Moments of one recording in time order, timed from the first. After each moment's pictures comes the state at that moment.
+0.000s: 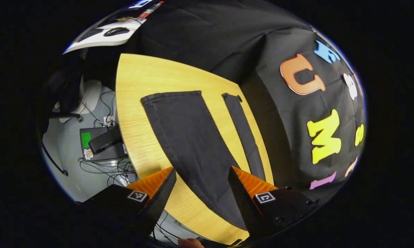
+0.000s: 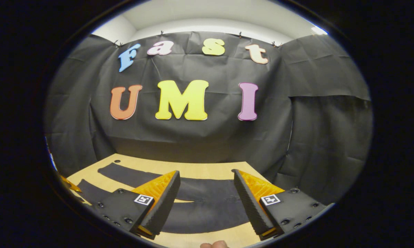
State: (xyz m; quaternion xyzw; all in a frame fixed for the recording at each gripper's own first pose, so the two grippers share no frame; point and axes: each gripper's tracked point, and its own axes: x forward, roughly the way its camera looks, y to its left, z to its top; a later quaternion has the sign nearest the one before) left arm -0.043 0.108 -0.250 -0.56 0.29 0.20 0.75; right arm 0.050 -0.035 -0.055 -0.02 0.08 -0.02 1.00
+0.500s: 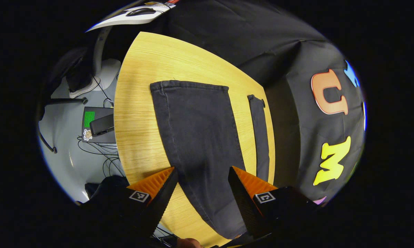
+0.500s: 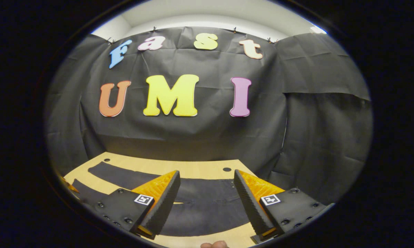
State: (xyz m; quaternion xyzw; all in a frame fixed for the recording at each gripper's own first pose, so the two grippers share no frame) left arm -0.013 0.125 -0.276 -0.60 0.31 0.24 0.70; right arm 0.082 -0.072 -0.062 -0.02 0.10 -0.06 0.99
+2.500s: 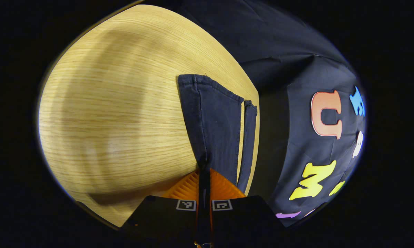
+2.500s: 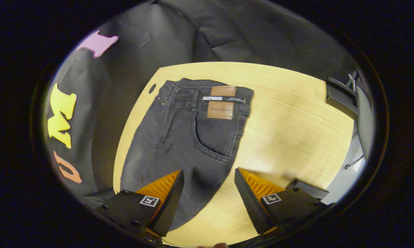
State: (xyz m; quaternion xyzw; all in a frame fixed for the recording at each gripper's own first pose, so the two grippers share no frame) left arm 0.063 0.140 -0.303 -0.69 0.26 0.19 0.65; right arm 0.098 -0.194 -0.315 0.43 0.44 -0.22 0.76
